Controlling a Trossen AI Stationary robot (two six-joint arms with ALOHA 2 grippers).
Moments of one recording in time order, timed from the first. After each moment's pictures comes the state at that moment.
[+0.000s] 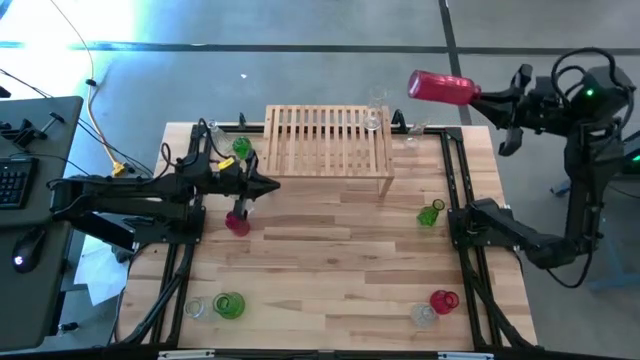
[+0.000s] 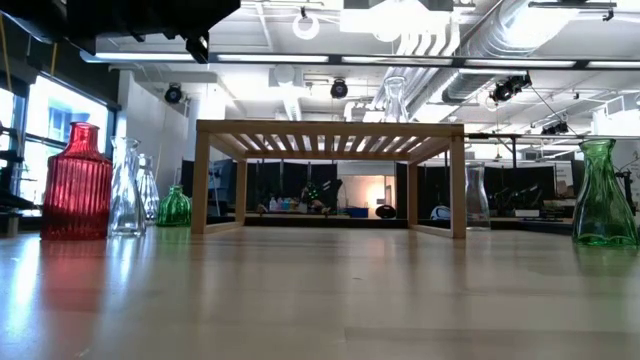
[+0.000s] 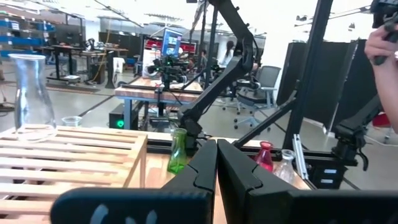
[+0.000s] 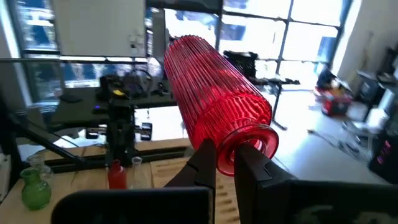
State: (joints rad) left arm 0.20 0.83 0.42 0.52 0.25 -0.12; right arm -1.35 0.85 1.62 -0.81 -1.07 -0.15
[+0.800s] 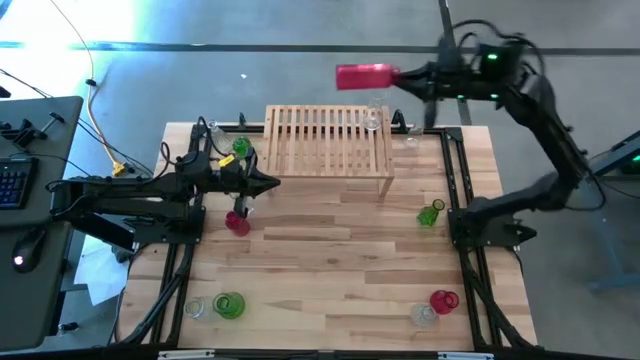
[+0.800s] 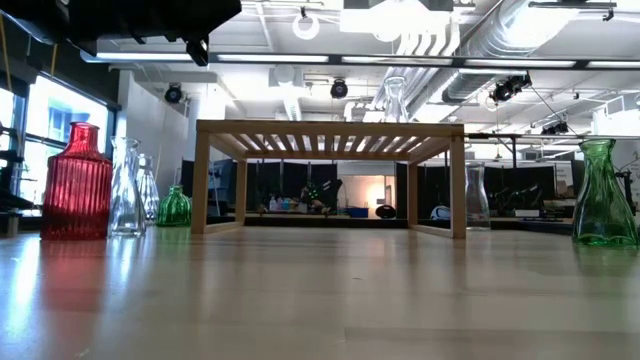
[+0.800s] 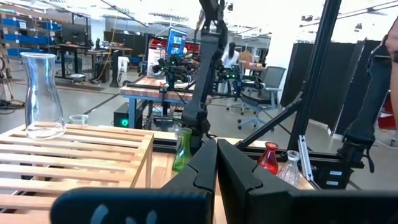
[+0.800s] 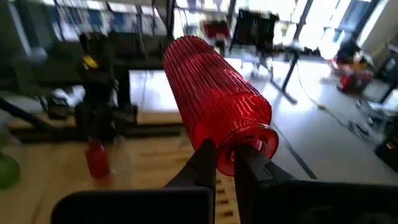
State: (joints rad) left arm 0.23 0.83 0.42 0.52 0.26 -0.13; right arm -0.64 1.31 1.91 -0.84 -0.36 -0.27
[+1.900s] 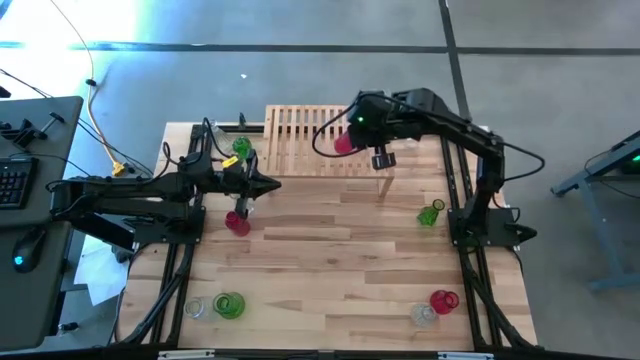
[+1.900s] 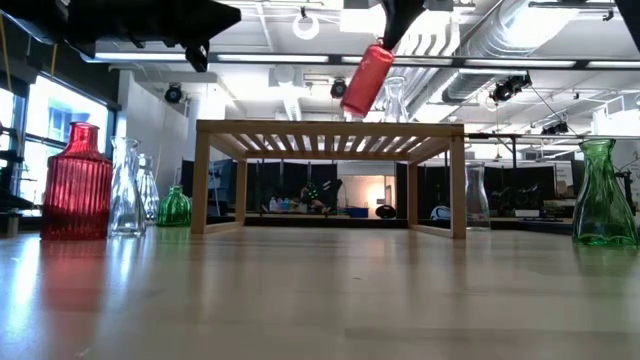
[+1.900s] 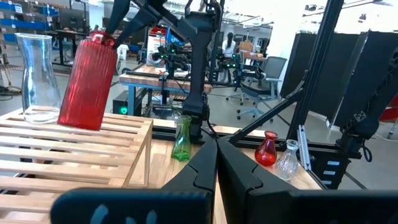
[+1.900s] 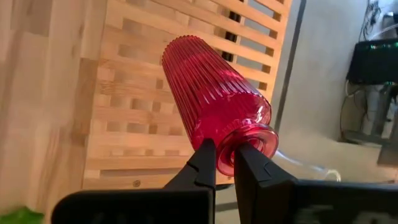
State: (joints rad) left arm 0.23 0.83 0.42 0.46 0.27 -0.13; right arm -0.24 1.84 2.27 -1.57 0.37 -0.59
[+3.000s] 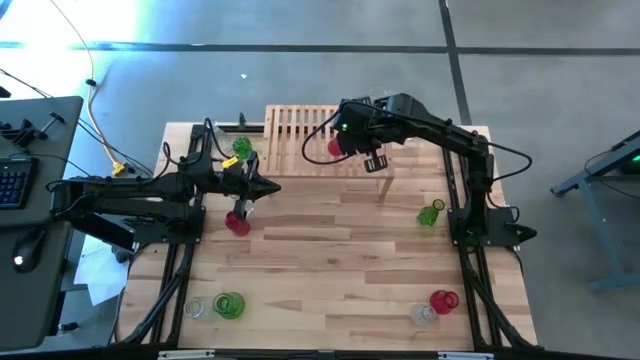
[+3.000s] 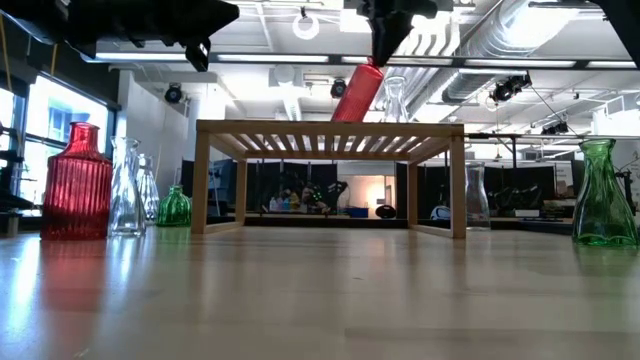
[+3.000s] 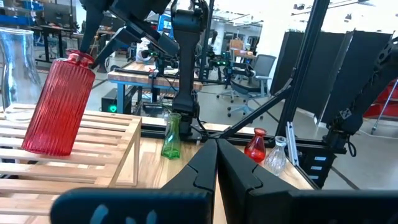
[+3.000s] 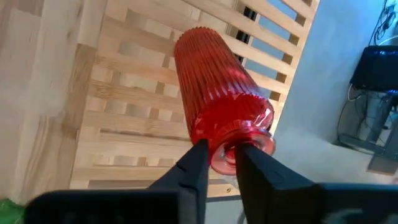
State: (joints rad) left arm 0.23 0.83 0.42 0.46 0.31 -0.14; right arm -0.24 1.92 2.27 -1.56 0.39 -0.65
